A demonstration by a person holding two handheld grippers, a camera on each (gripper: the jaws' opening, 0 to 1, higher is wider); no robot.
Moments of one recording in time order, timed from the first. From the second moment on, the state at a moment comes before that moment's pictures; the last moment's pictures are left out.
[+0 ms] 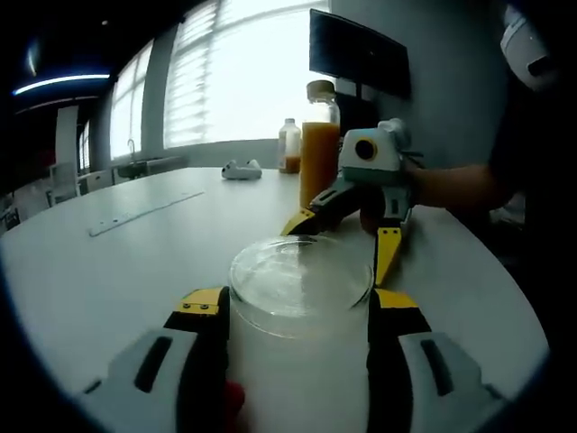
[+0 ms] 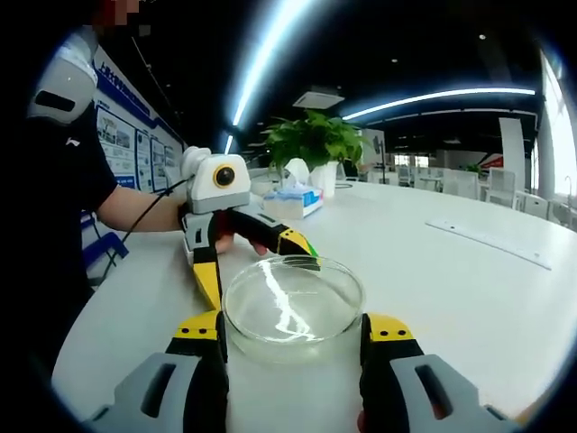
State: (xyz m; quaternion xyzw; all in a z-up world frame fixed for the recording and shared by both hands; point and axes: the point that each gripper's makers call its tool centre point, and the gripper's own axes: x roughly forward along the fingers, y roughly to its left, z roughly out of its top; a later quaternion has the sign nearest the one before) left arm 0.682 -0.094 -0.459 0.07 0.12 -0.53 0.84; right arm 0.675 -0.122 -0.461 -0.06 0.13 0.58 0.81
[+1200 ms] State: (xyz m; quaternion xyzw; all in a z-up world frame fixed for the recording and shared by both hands) left arm 0.656 -0.096 -0.426 0.07 0.09 -0.54 0.84; right arm 0.656 -0.127 -0.429 -0.07 0.11 0.57 0.81
